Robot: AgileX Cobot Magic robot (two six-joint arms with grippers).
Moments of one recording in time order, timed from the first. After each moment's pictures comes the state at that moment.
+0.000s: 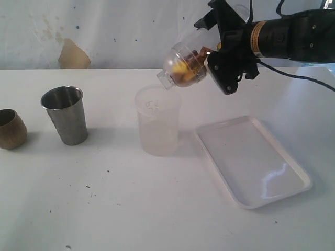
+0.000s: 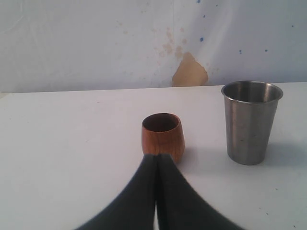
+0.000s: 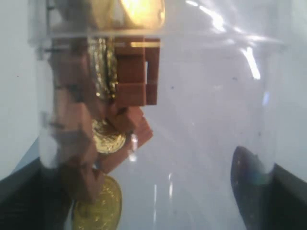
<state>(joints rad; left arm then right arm) 0.09 0.00 -0.01 -0.04 0.21 0.11 0.13 1.77 -1.27 -1.43 -0.27 -0.65</state>
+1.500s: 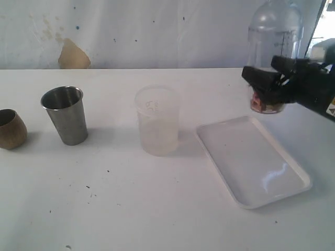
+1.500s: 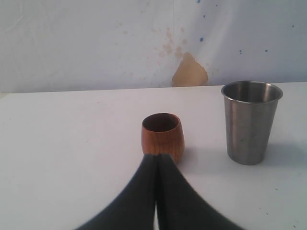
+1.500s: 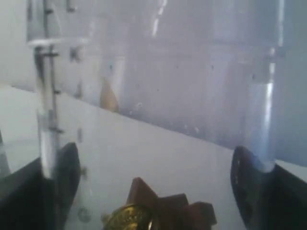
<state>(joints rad) 0.09 0.00 -0.01 -0.04 0.21 0.11 -0.27 1.80 -0.78 -0.91 -1.18 0.57</state>
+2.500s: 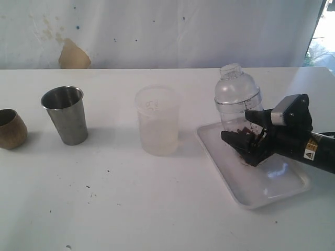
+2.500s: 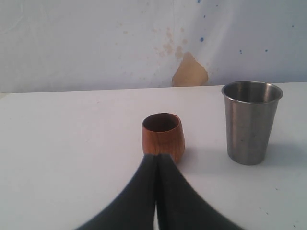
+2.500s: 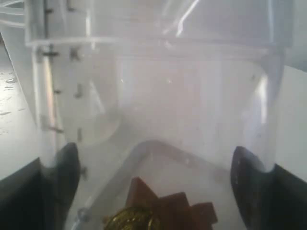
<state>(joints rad) 0.09 0.00 -0.01 -0.04 0.21 0.11 -0.24 2.02 -0.68 -1.02 -1.18 0.26</state>
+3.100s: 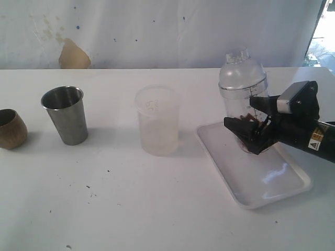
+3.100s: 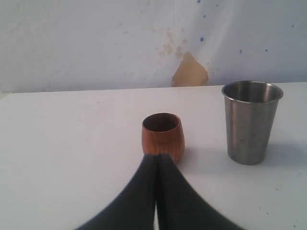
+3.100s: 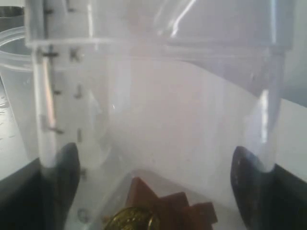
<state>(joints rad) 0.09 0.00 -0.01 -0.04 0.21 0.11 -0.24 1.94 -0.68 -0.99 -1.18 0.29</state>
